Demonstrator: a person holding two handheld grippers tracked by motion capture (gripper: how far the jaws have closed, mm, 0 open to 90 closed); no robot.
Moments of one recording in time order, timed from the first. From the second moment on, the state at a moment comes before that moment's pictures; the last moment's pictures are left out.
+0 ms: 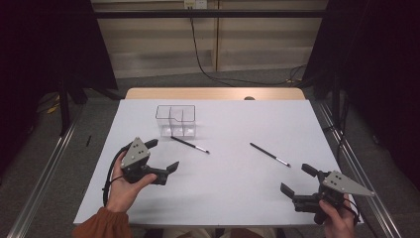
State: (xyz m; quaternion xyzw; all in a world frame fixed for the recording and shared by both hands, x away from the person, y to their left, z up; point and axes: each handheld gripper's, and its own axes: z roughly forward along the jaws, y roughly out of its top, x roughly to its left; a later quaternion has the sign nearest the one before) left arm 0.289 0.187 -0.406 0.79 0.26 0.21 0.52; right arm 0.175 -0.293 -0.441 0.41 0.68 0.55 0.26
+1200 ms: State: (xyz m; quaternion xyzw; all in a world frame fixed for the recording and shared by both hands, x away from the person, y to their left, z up) left arm 0.366 0.133 -0.414 0.87 0.21 0.16 0.42; right arm 0.175 -0.293 -0.442 0.41 0.68 0.56 0.24
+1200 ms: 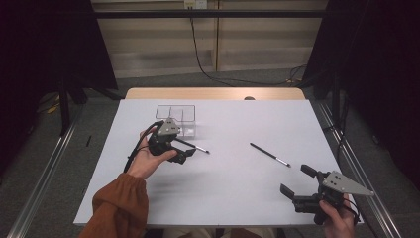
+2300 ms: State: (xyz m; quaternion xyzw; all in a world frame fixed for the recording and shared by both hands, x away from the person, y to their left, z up) left arm 0.411 0.089 -0.439 0.95 0.17 0.06 0.25; right arm 0.174 -0.293 -0.444 0.41 0.69 0.56 0.23
